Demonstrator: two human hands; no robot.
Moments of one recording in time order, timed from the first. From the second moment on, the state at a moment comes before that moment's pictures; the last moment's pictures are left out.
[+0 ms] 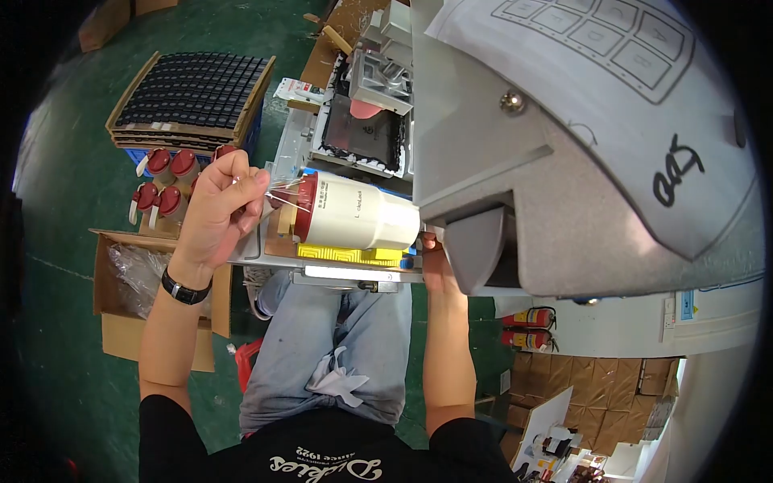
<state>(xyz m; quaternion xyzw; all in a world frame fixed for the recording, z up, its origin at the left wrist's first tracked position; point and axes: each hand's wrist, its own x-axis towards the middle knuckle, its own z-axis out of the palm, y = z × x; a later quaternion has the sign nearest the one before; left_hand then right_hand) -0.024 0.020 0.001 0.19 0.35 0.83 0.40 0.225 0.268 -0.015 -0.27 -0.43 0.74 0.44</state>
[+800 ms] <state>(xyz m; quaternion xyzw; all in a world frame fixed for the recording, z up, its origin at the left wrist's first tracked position) -0.028 0.021 -0.004 0.18 0.35 0.83 0.40 0.217 0.244 0.001 -0.31 -0.43 0.71 0.46</state>
